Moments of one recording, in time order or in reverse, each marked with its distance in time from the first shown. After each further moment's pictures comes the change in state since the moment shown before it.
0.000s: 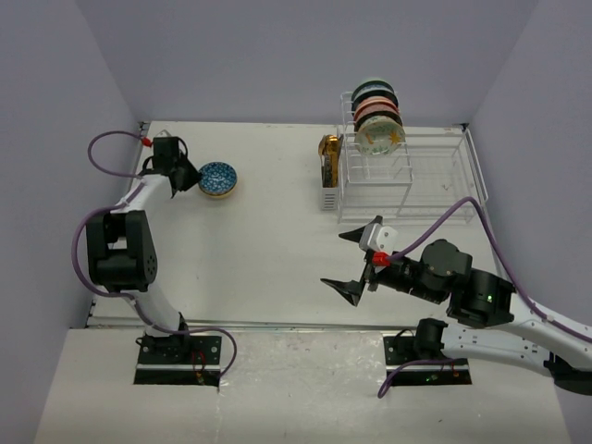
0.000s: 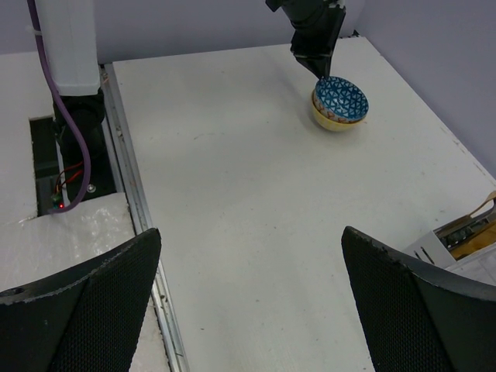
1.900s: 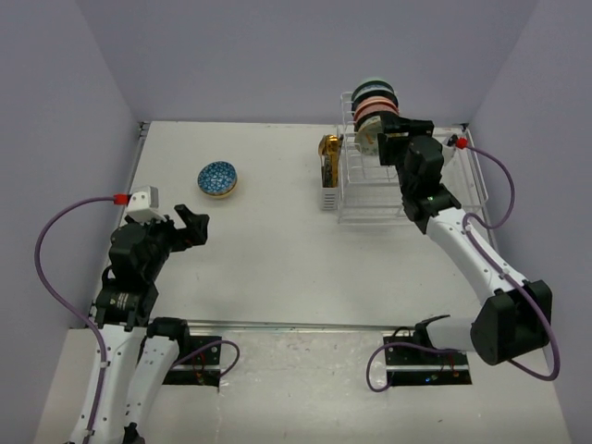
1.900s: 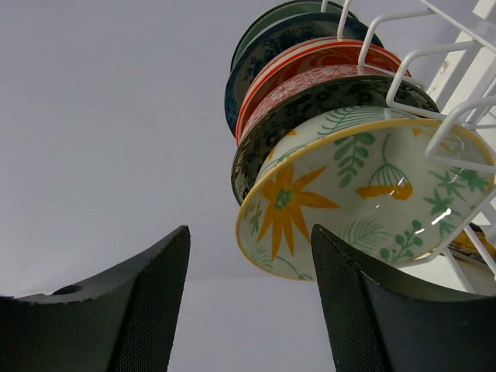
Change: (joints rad) left arm -0.134 -1.262 -0.515 -0.264 0.072 0.253; right arm -0.894 0.633 0.137 0.539 0.270 1.663
